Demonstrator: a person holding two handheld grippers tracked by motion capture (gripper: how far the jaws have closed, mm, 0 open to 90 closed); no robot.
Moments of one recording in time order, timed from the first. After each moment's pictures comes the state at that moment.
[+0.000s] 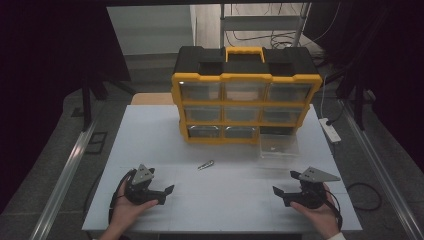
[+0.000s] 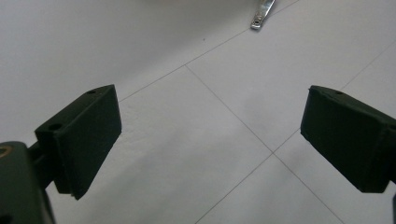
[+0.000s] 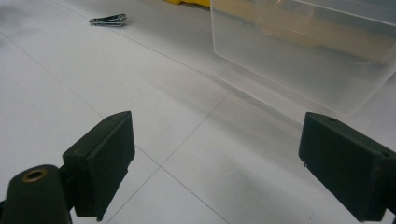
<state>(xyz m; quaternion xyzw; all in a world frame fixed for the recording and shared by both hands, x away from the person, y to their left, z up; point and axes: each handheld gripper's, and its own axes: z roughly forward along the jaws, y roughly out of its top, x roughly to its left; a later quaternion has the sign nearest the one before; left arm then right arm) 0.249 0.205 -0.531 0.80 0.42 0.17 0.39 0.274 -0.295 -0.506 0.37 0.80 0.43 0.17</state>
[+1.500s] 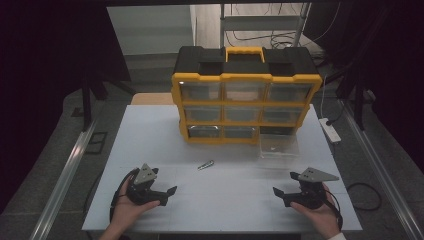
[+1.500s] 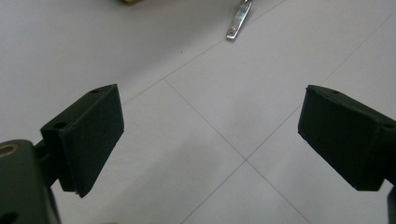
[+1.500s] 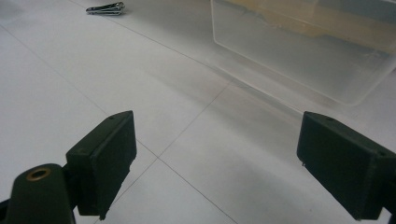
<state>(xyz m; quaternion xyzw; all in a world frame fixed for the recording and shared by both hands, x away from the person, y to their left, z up) 0.246 0.195 -0.514 0.82 0.40 0.17 0.39 0.276 -0.296 -0.509 0.37 0.81 0.42 0.16</state>
